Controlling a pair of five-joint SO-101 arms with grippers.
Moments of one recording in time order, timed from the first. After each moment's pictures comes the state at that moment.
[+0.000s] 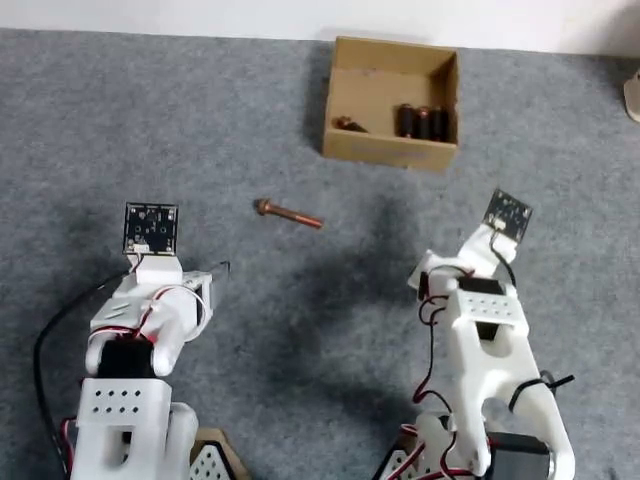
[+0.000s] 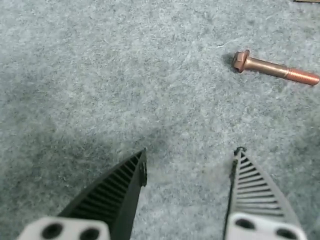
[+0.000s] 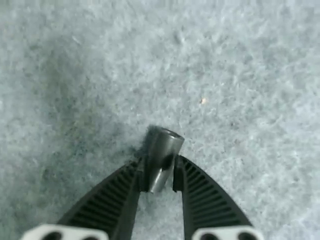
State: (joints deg) left arm -7.0 -70.3 78.2 45.6 1.6; right arm 0.1 -25.1 62.1 31.7 -21.2
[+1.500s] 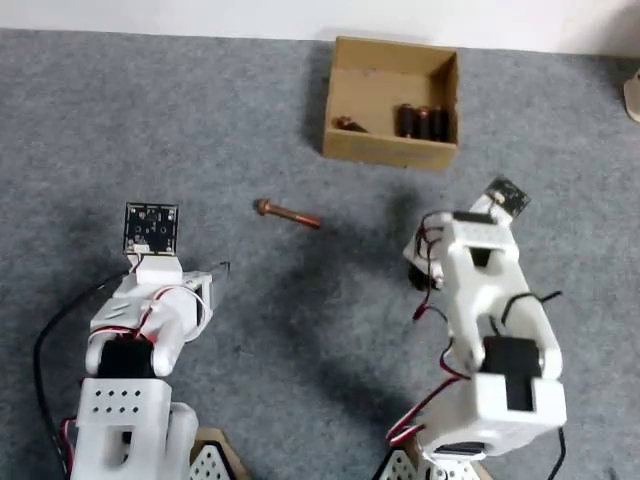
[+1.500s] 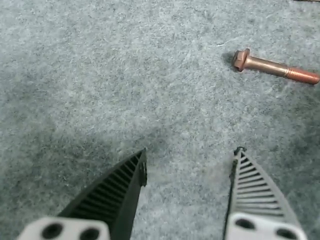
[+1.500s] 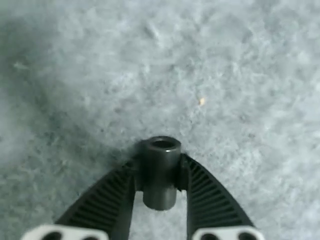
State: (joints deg) left arm -7.0 -70.3 78.2 45.8 1.6; right arm -0.6 7.5 31.3 52.9 -37.4
